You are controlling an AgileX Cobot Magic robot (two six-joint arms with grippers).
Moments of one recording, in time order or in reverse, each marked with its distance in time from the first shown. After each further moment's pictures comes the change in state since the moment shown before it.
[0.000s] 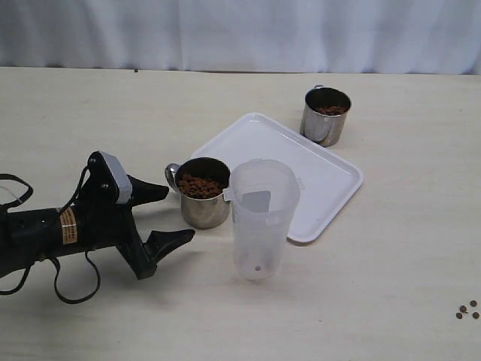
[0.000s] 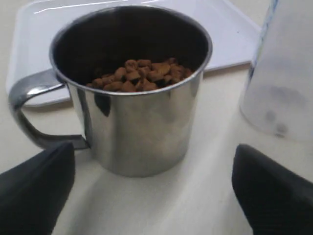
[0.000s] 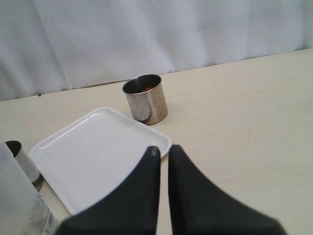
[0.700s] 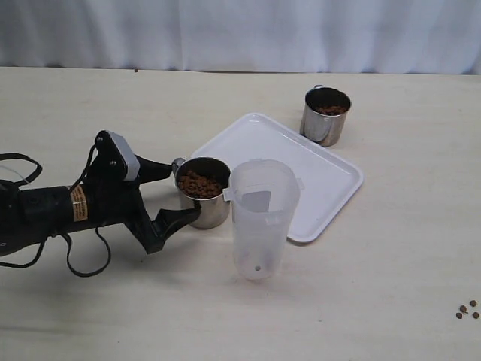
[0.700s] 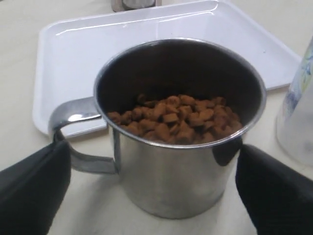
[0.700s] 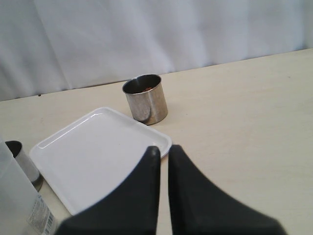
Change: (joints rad) left arm 0.000 0.006 -0.111 0.022 0.051 -0.066; right arm 0.000 0.000 0.000 0.000 0.000 0.000
